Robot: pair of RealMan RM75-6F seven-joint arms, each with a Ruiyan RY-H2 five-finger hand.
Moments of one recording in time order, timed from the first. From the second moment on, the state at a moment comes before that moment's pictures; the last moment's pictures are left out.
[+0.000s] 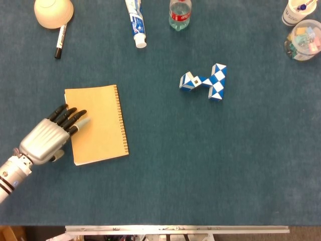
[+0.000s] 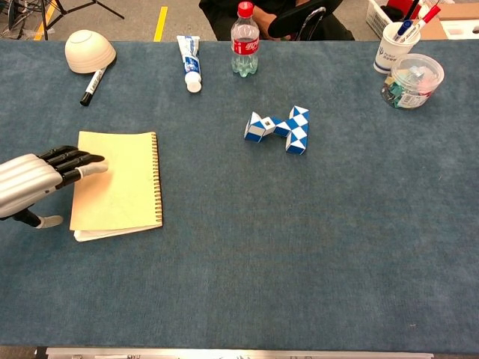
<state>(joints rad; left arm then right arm) -0.42 -1.41 0.22 -1.12 1.79 1.22 -0.08 0.09 -1.01 0.09 -1.68 -1.51 1.49 0.14</state>
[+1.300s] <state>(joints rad) -0.48 -1.48 0.18 -1.20 1.77 1.16 -0.08 0.07 -1.01 0.09 -1.66 -1.50 1.51 0.17</state>
